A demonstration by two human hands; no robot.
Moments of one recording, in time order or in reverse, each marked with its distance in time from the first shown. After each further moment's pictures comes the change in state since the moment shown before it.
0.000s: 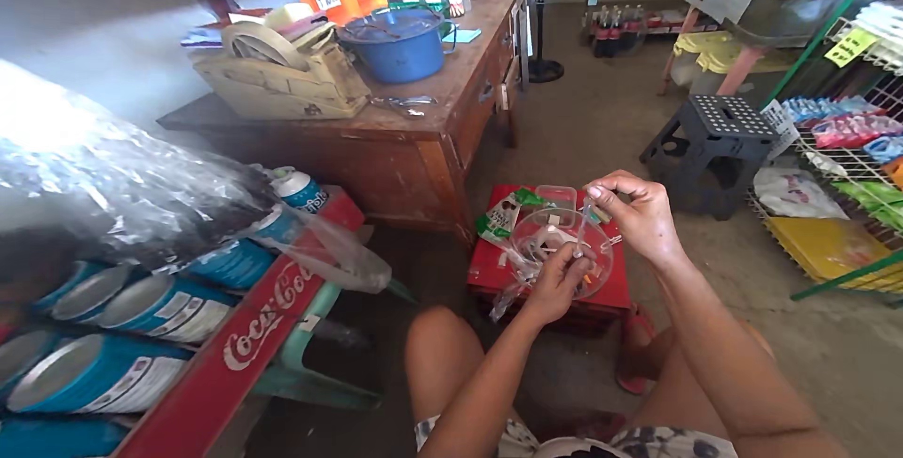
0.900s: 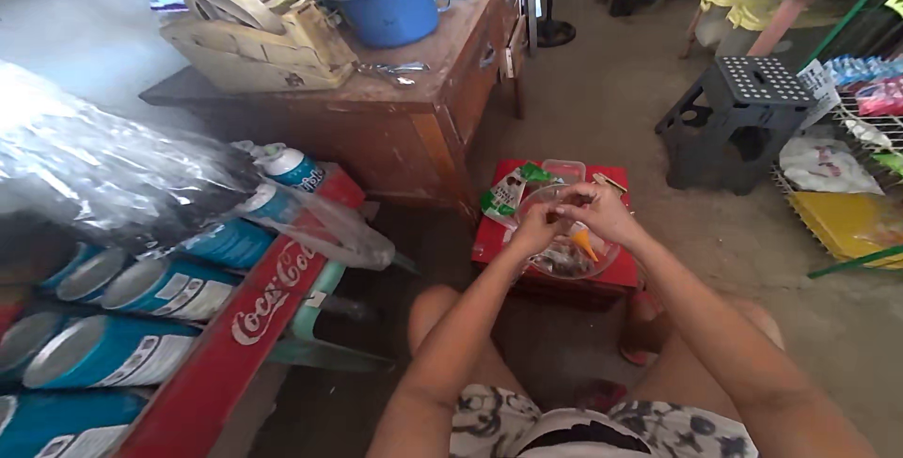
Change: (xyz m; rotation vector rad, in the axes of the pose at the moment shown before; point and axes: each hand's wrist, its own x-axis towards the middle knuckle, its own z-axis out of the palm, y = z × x) left_hand 0.048 -0.028 -0.055 0.289 -0.083 -0.497; right_hand -0.014 0.084 0.037 0.017 -0.409 0.301
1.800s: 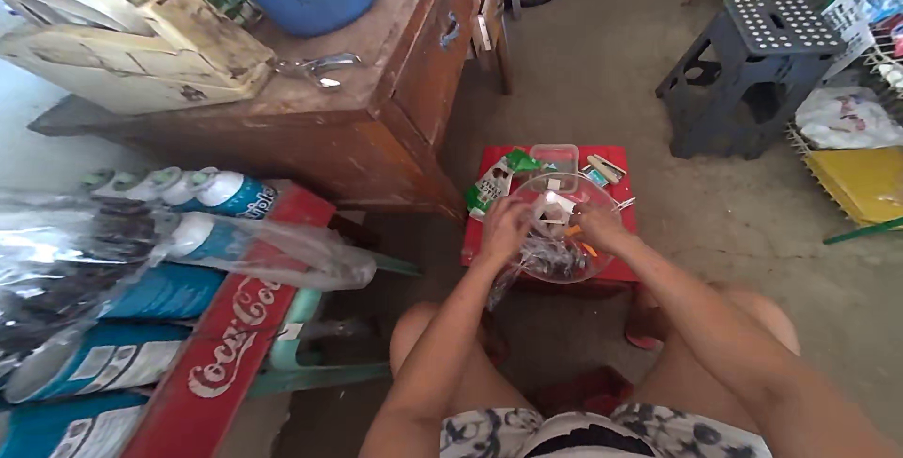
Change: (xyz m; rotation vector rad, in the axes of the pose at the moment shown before) left_hand 0.027 -0.069 -0.019 0.689 0.129 -0.017; right_hand 0.009 0.127 0.011 -0.629 -0.465 0.363
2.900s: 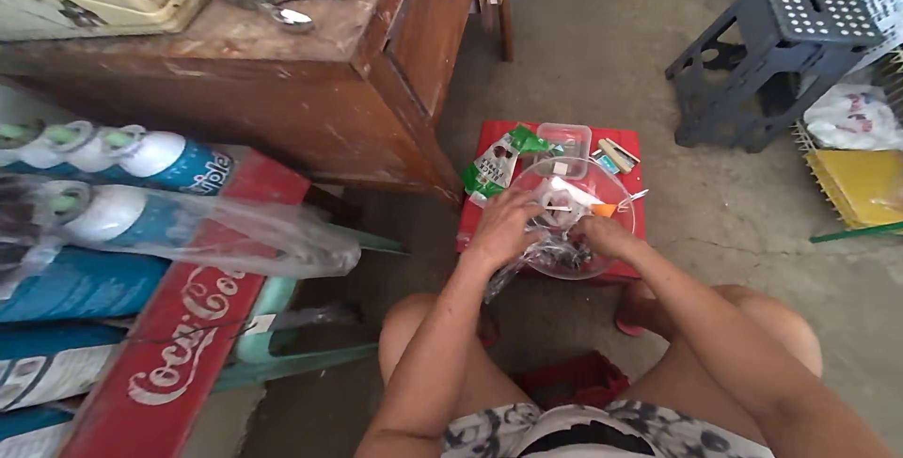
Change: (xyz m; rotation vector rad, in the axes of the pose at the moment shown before) left_hand -0.012 0.007 -0.031 0.102 -0.272 0.135; right_hand 0.003 -0.002 0.020 0.008 -0.273 0.027
